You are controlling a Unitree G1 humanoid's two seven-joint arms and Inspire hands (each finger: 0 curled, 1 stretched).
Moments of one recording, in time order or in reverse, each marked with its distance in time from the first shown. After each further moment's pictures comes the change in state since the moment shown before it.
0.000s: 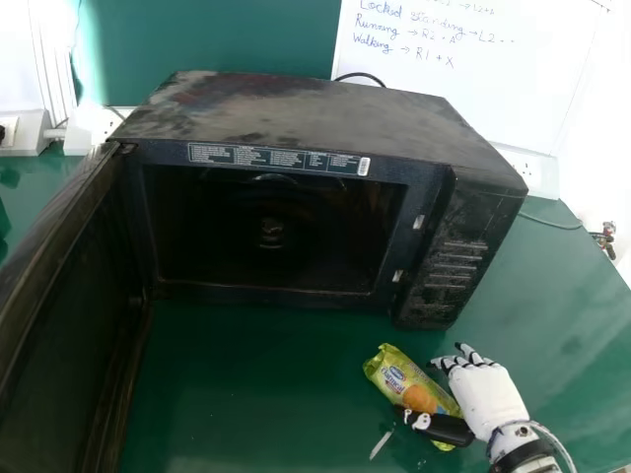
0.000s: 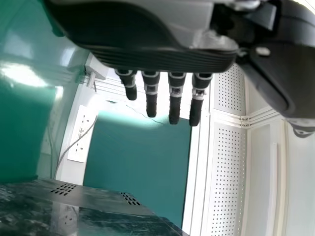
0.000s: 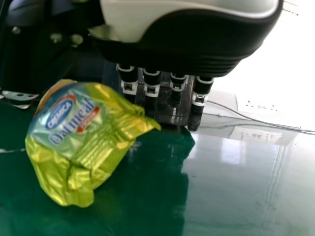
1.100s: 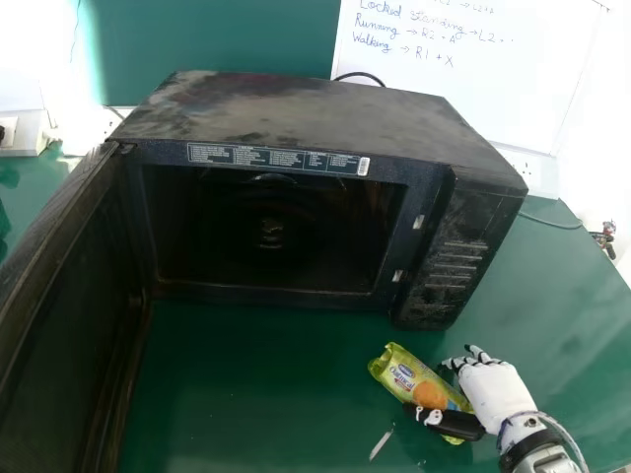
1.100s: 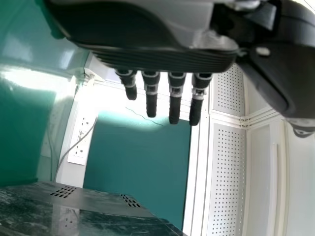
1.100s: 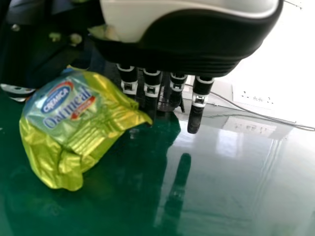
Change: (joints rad) left arm 0.011 0.003 0.001 -0.008 0.002 -0.004 0.012; right arm -0.042 -0.087 0.017 0.082 0.045 0.007 0.021
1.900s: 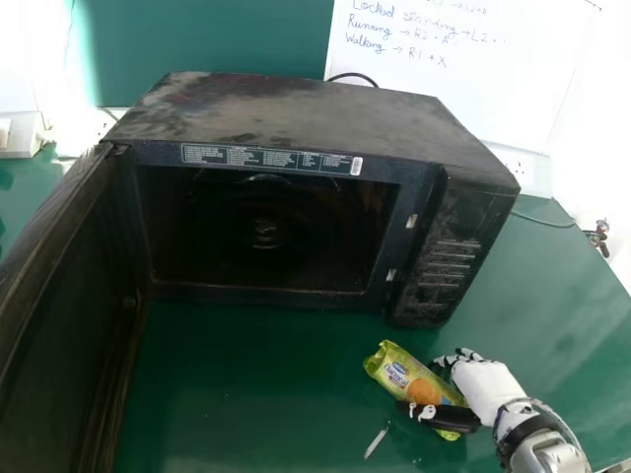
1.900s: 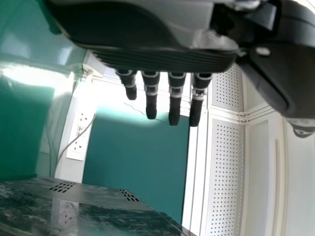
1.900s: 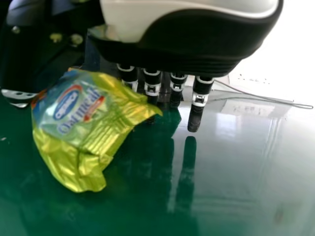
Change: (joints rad) left arm 0.016 0.002 0.005 -0.022 0.001 0.000 0.003; right arm -0.074 -0.018 0.040 -0.015 0.102 0.062 0.174
